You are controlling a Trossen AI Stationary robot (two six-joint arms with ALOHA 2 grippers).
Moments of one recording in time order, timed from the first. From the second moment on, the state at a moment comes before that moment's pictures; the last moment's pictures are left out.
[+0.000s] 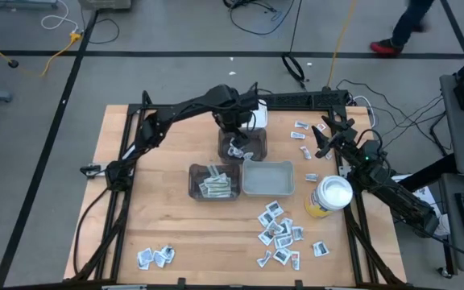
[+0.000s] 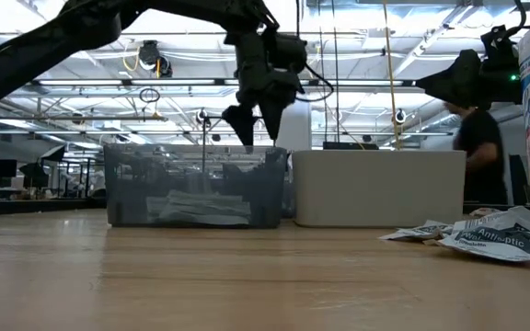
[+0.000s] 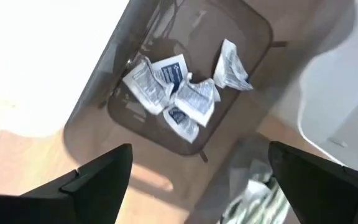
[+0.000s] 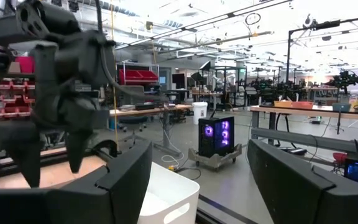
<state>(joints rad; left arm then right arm) 0.38 2.33 2.36 -1.49 0.15 -0.19 -0.74 0.01 0.01 0.24 0.00 0.00</state>
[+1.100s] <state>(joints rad) -0.16 1.69 1.54 -1.30 0.16 -0.79 -0.74 0.01 0.01 0.24 0.00 0.00</state>
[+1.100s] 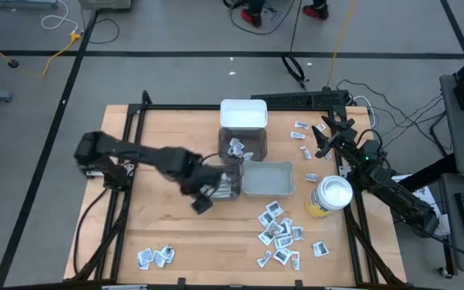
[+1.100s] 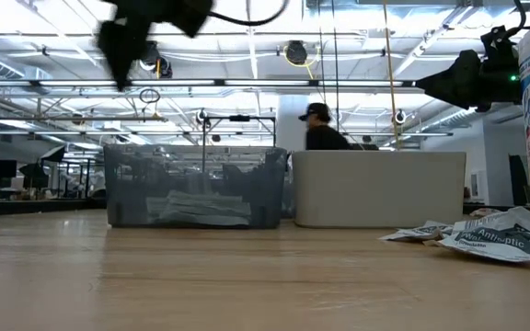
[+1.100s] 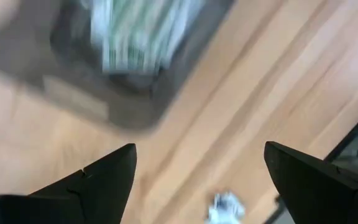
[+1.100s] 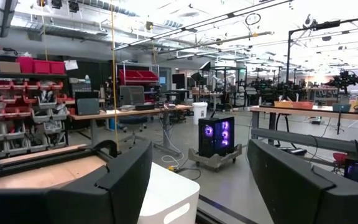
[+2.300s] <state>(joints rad) -0.68 1.66 1.12 -1.01 0.26 -1.38 -0.74 0.01 0.01 0.24 0.00 0.00</state>
